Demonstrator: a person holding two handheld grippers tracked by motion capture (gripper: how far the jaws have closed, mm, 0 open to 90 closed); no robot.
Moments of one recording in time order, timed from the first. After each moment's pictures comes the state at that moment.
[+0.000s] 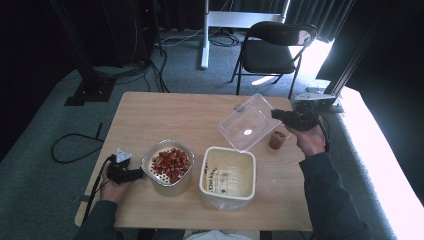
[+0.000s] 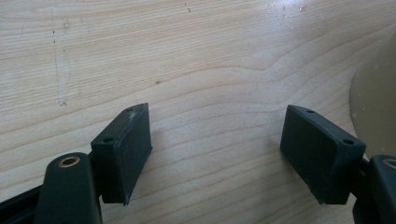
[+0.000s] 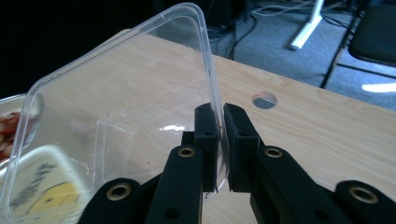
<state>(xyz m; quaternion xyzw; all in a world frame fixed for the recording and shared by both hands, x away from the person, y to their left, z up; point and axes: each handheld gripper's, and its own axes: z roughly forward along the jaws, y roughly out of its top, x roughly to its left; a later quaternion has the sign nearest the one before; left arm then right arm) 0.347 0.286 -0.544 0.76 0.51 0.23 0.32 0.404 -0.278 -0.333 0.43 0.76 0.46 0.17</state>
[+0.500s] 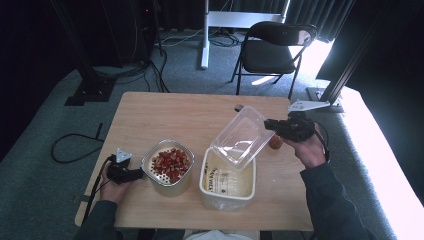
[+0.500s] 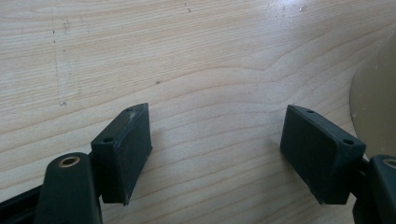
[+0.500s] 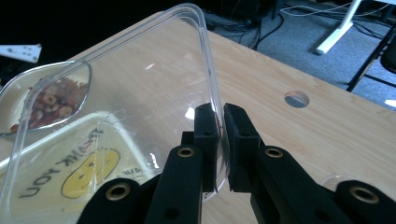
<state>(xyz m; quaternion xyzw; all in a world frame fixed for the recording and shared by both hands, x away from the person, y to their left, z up) 0.346 0.286 -0.544 0.76 0.51 0.23 0.32 0.368 -0.255 -0.326 0.37 0.80 0.45 0.16</state>
